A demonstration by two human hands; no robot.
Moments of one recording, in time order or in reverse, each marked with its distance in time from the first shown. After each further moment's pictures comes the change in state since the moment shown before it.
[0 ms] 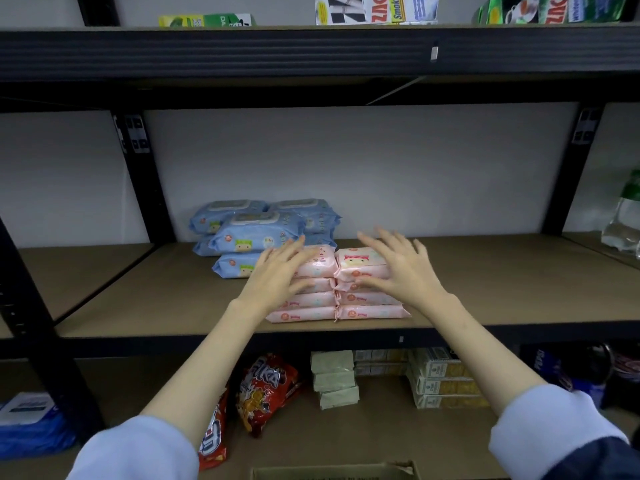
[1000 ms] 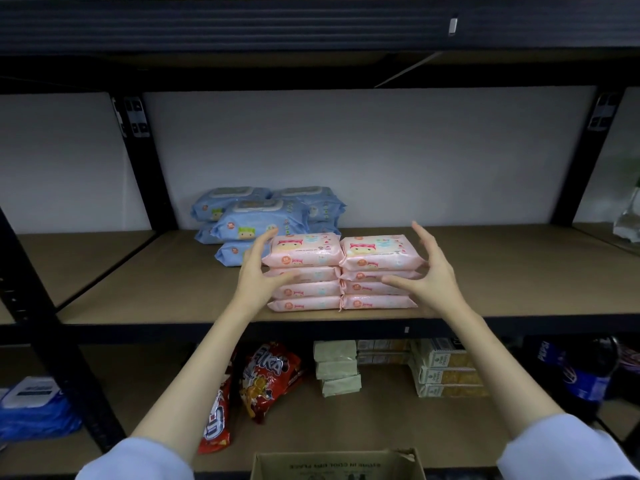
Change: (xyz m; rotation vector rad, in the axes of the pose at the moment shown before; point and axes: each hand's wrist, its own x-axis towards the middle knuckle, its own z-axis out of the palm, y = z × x) left_hand -0.025 -0.021 0.021 -0.933 0.281 -0.322; right_hand -0.029 0.020 0.019 0.843 0.174 0.255
